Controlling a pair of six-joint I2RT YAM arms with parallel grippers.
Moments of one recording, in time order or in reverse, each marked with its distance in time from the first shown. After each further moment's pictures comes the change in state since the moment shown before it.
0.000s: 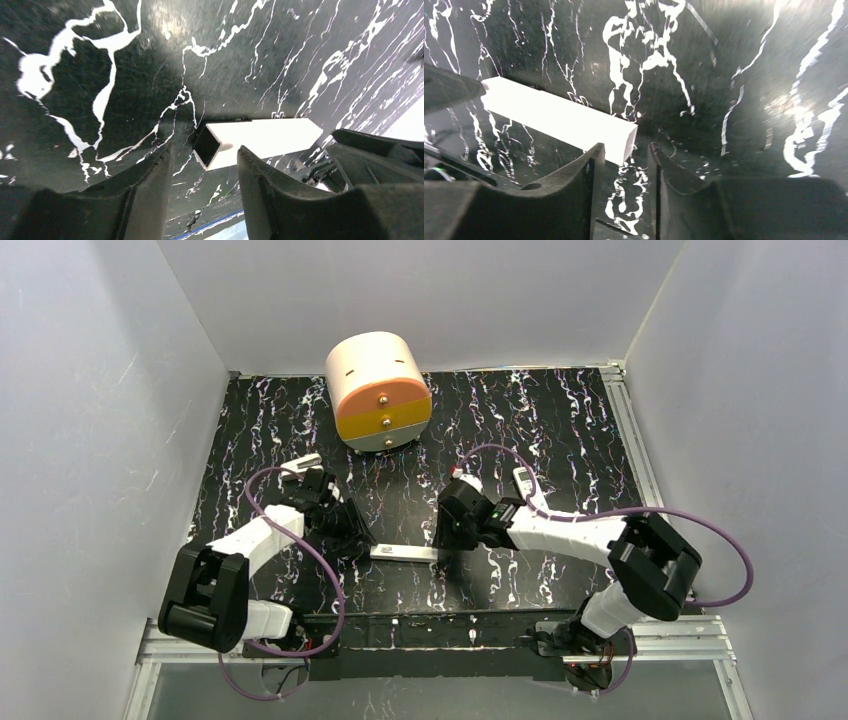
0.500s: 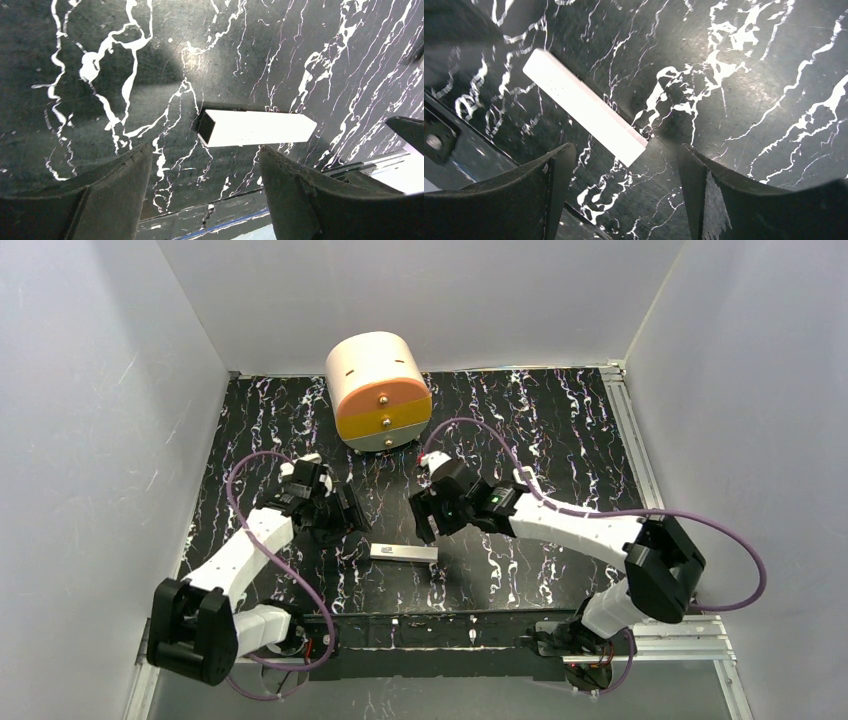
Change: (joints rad) left arm 0.000 -0.129 0.115 -0.179 -0.126 0.092; right arm -0.004 -0.049 0.181 -0.080 -0.048 -0.511
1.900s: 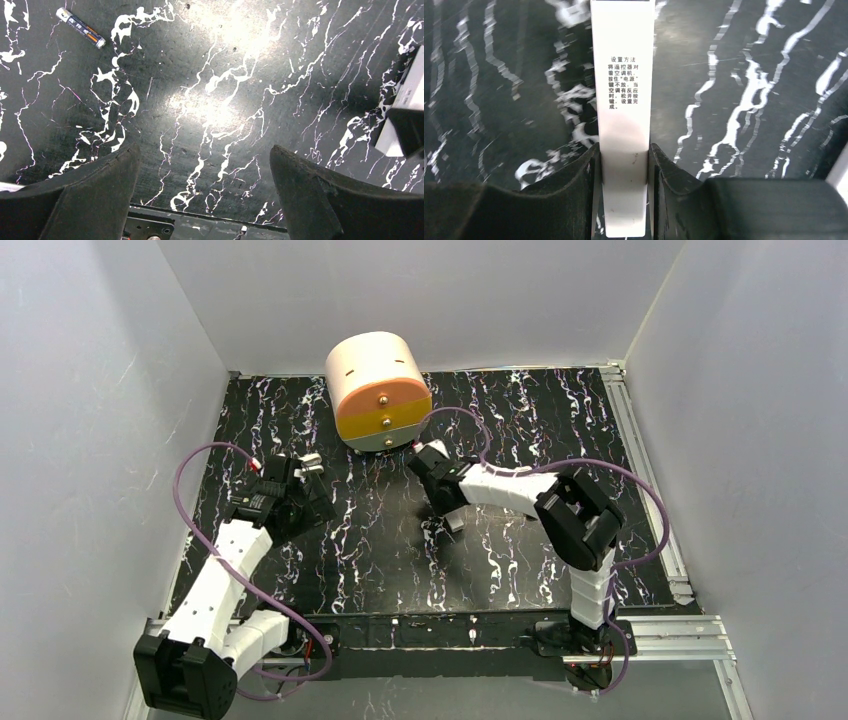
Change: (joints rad) left arm 0.087 -0.196 0.138 -0.291 -0.393 0.019; right arm -0.061 0.459 0.285 -0.142 0.285 -0.100
